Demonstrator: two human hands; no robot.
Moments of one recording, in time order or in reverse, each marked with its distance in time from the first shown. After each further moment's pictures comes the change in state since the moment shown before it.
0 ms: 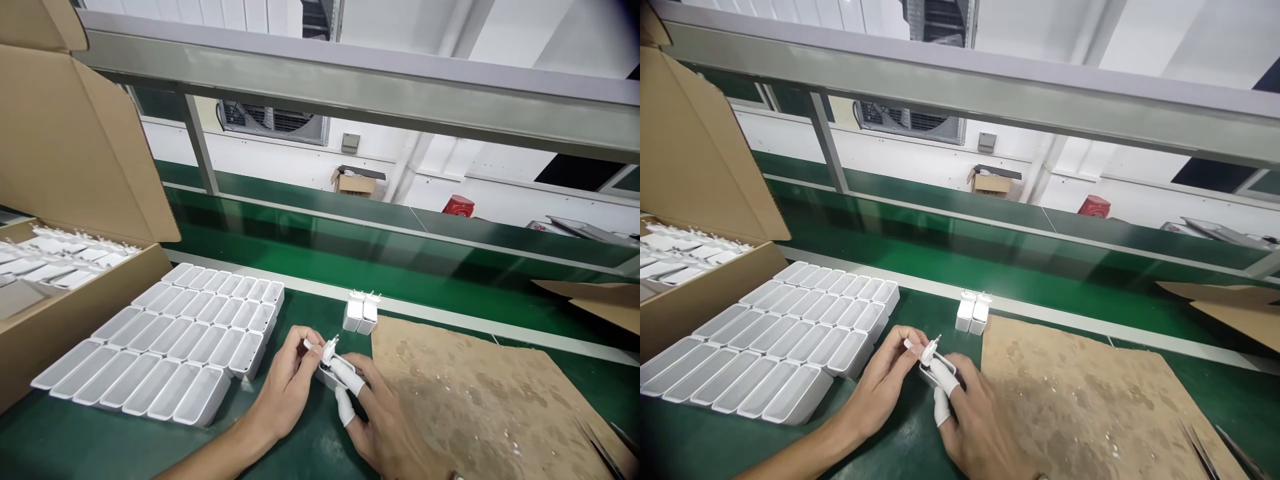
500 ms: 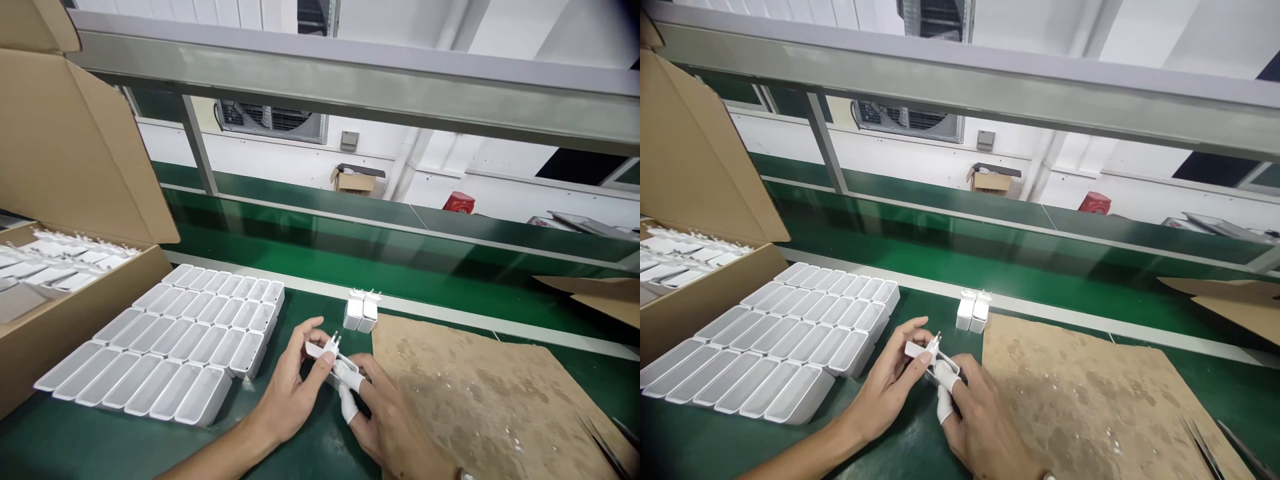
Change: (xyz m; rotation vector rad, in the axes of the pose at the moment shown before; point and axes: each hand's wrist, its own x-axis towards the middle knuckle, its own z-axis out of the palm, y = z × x) left_hand -0.003 -0.010 0.002 -0.015 -0.071 0.021; right_hand -0.001 -0.001 -0.003 0.014 -0.012 0.032
